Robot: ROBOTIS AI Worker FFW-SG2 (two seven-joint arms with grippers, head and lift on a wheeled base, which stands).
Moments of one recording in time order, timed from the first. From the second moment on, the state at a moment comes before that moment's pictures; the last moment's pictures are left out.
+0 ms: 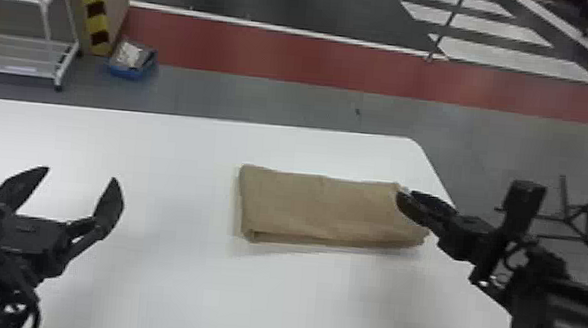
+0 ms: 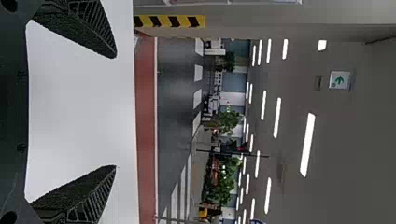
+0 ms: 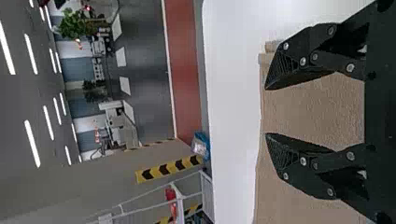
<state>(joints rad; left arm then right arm) 0.28 0.16 -0.10 -1.79 0.17 -0.07 -0.04 0.06 -0.24 -0.42 -1.73 -0.17 0.59 0.69</state>
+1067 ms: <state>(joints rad) 0.26 0.16 -0.09 -1.80 0.17 -0.12 -0.04 0.03 -0.06 -0.01 -1.59 0.00 0.50 0.60</state>
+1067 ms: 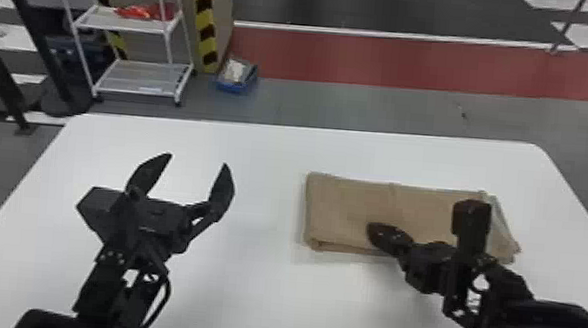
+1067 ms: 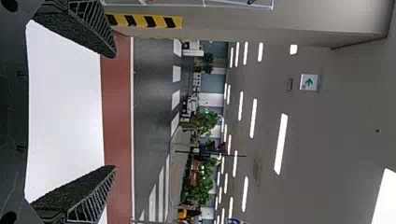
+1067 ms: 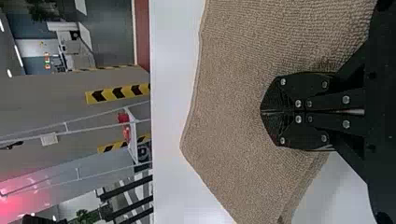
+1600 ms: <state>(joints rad) 0.25 0.17 -0.08 -1.80 0.18 -0.12 -0.04 0.07 0.00 0.11 -1.71 -0.03 0.50 0.50</state>
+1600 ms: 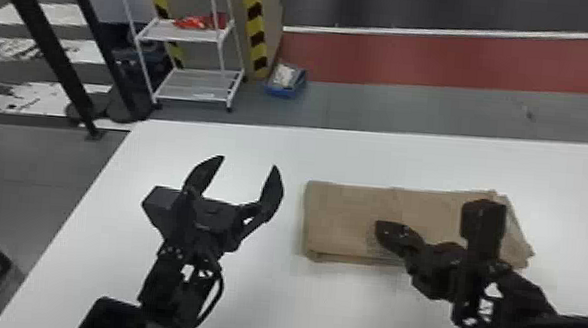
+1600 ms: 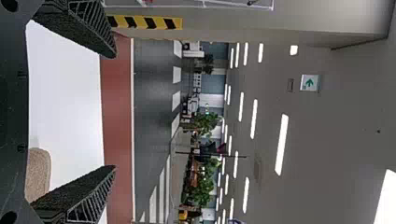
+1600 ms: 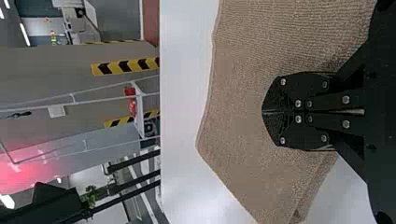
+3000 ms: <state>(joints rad) 0.13 0.17 -0.16 -1.73 0.18 0.32 -0.25 -0.01 -0.19 -0.33 -1.65 -0.22 0.65 0.62</state>
